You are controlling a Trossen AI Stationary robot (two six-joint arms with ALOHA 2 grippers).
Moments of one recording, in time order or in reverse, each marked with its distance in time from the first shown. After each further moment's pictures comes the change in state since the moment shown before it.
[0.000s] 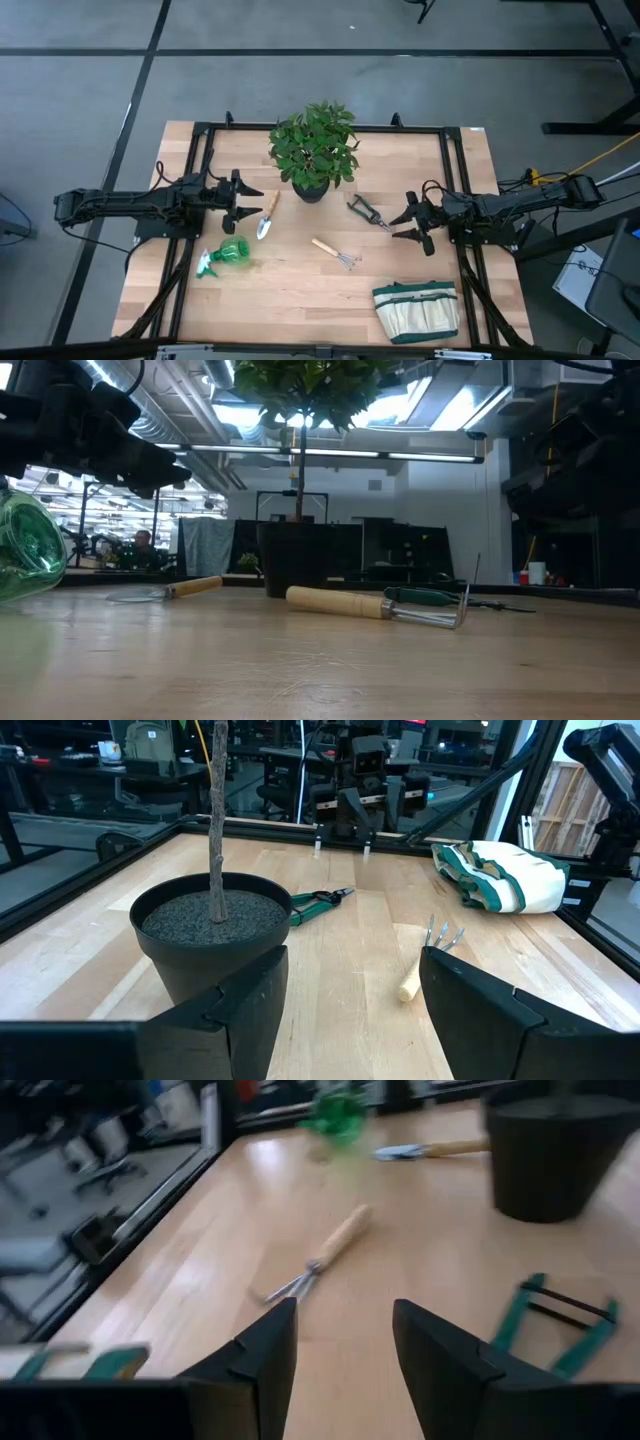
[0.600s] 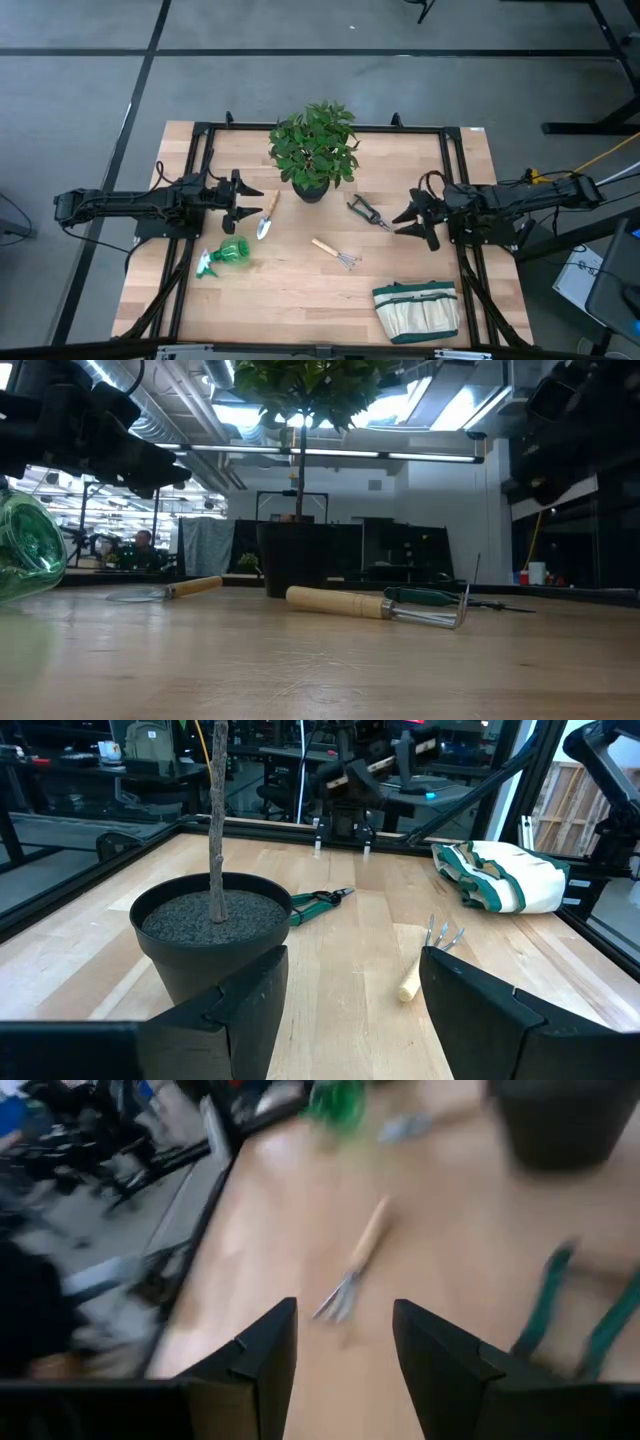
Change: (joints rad) left arm 0.000 0.000 0.000 0.000 0.000 0.000; right arm 0.000 0.000 0.308 -0.461 -0.117 0.270
